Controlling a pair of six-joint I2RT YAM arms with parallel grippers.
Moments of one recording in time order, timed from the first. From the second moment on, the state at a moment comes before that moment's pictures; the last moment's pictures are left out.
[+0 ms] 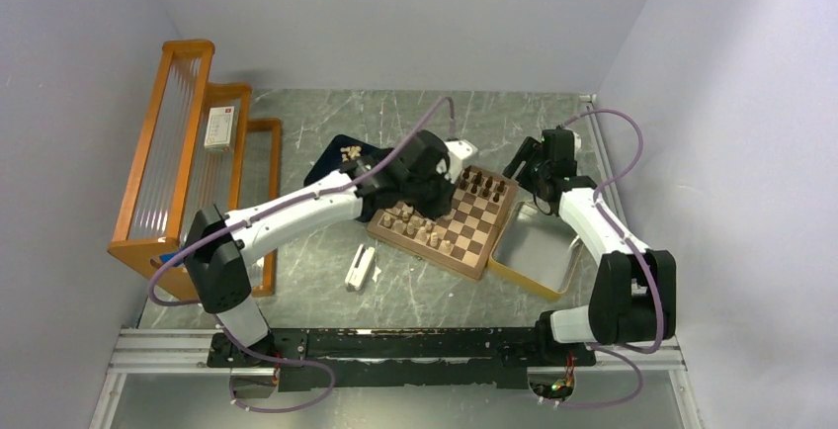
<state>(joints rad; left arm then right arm) -0.96 1.69 1.50 -0.56 0.08 -0.17 0.07 1.38 0.87 -0.23 0.04 0.56</state>
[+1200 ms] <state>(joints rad) -1.22 1.98 1.63 -0.54 -0.18 -0.23 -0.08 1.05 0.85 -0.27 0.13 0.65</state>
